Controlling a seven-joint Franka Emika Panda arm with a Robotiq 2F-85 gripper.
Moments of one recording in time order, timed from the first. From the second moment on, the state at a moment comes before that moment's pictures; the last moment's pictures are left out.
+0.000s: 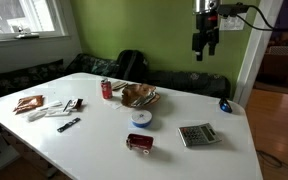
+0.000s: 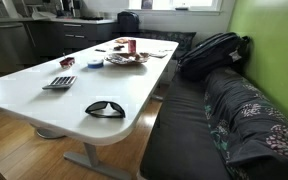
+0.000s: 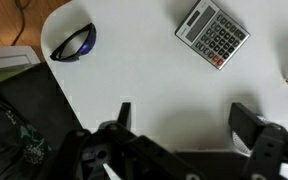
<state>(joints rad) 0.00 -0.07 0.11 -2.15 -0.07 2.00 0.16</state>
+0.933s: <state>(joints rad) 0.23 0.37 0.21 -1.92 -0.15 2.00 0.02</state>
